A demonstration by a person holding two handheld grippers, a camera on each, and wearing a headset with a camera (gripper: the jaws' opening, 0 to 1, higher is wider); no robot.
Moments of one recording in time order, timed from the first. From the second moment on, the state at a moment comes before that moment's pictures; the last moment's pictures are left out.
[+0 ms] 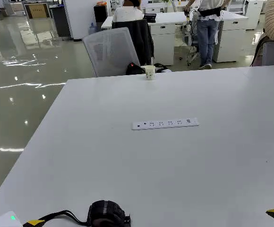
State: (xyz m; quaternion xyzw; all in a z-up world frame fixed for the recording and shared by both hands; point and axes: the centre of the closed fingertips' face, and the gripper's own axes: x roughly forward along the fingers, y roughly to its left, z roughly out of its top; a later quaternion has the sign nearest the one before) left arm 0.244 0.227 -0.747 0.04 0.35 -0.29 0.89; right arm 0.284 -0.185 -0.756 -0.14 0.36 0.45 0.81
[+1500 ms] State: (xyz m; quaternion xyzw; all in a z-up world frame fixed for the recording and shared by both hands) left arm 0.229 0.210 -0.724 0.15 0.37 -0.39 0.83; right arm 0.268 -0.176 -0.755 -0.16 0.36 0.49 0.78
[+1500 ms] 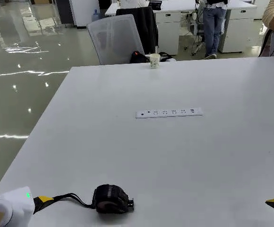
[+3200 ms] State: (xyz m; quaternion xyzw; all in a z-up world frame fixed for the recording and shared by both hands) left arm 0.305 0.168 -0.720 0.34 0.35 -0.48 0.73; right arm 0.301 -0.113 -0.736 -0.20 0.31 0.57 0.73
